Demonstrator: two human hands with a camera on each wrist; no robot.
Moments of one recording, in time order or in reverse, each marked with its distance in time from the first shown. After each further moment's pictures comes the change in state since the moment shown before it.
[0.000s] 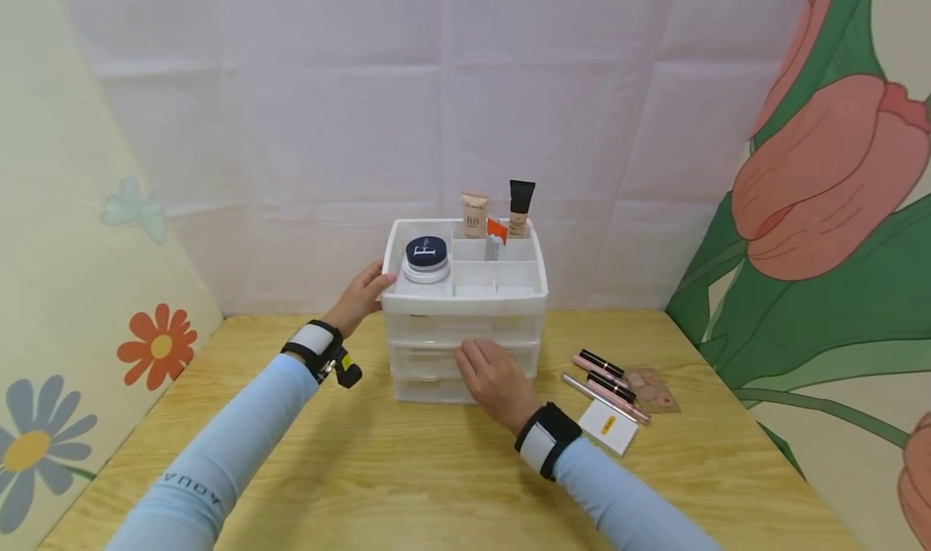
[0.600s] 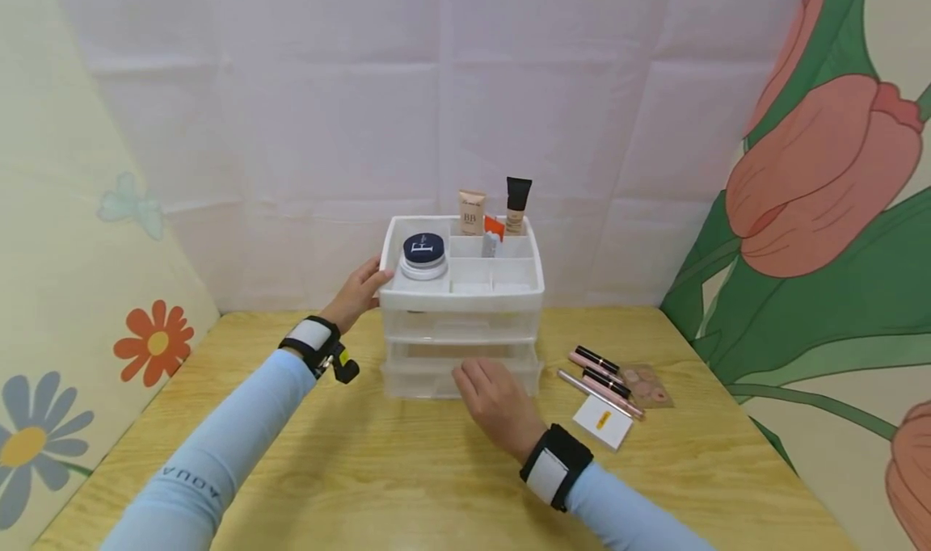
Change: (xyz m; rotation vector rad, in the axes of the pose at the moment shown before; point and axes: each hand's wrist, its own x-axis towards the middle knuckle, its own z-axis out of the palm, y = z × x) left_hand 0.004 0.001 -0.002 -0.004 0.000 0.004; right_hand -0.001 -0.019 -0.030 0.107 -0.002 0.047
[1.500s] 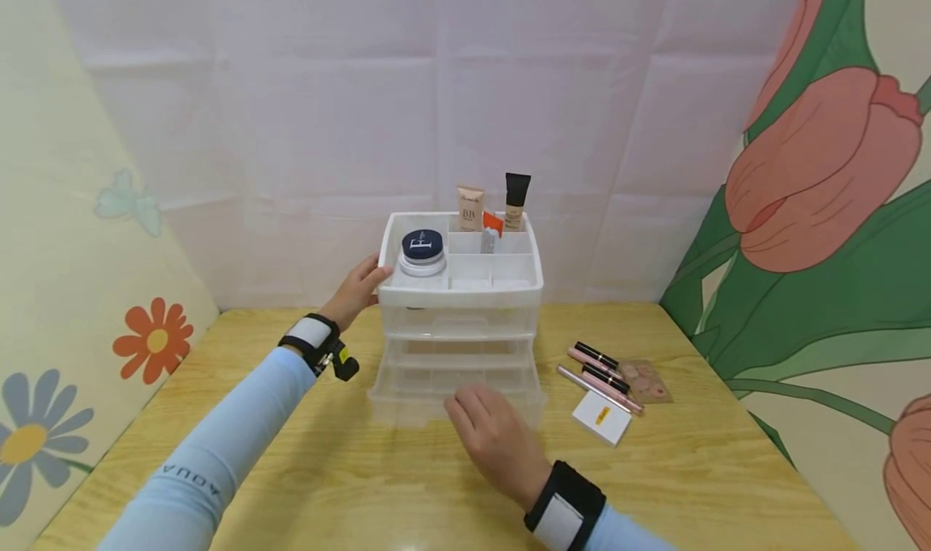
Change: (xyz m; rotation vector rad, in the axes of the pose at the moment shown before) left_hand -0.003 0.004 0.002 0.004 0.013 -0.006; right_hand 0.000 -0.039 -0.039 0.108 0.000 0.067
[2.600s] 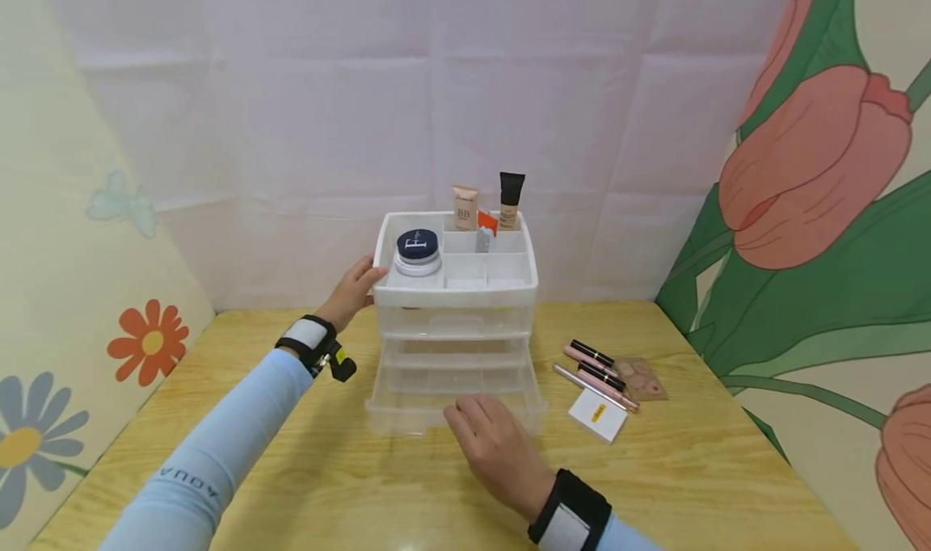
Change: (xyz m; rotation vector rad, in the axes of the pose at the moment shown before) left_hand -0.013 0.015 0.001 -0.033 -0.026 0.009; right_hand -0.004 -0.009 -0.010 0.084 -0.088 0.078
